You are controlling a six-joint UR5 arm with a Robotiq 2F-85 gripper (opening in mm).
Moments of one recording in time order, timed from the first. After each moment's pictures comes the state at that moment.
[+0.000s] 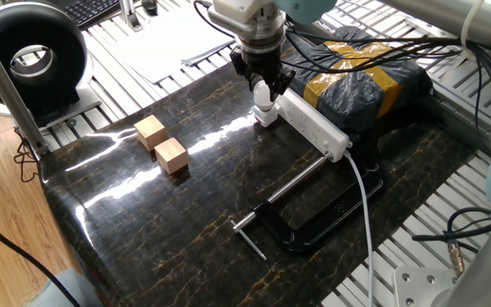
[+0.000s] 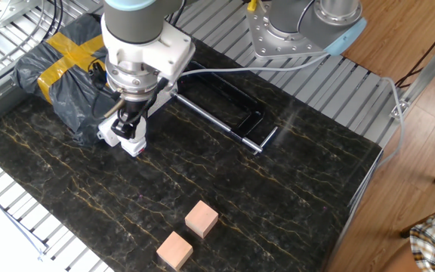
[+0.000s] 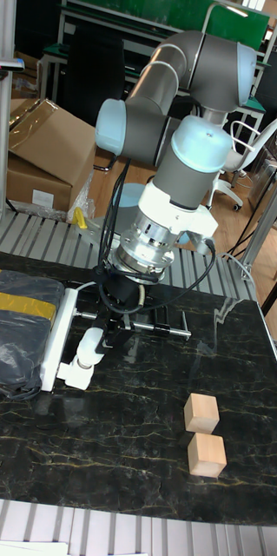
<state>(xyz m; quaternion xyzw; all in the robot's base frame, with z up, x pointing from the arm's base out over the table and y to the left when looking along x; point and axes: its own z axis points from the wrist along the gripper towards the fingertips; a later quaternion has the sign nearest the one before) 0.568 -0.041 0.109 0.78 -0.62 0.08 0.05</state>
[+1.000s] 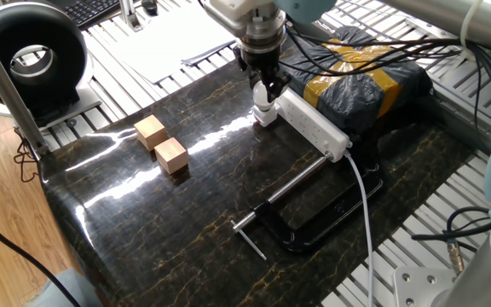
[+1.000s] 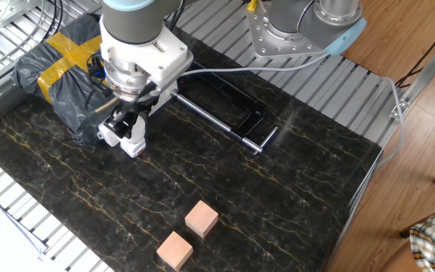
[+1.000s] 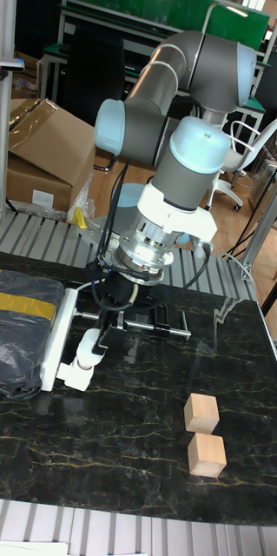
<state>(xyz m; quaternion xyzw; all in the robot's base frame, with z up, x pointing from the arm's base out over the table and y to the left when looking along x) 0.566 -0.038 0.107 0.71 -0.70 0.08 0.05</state>
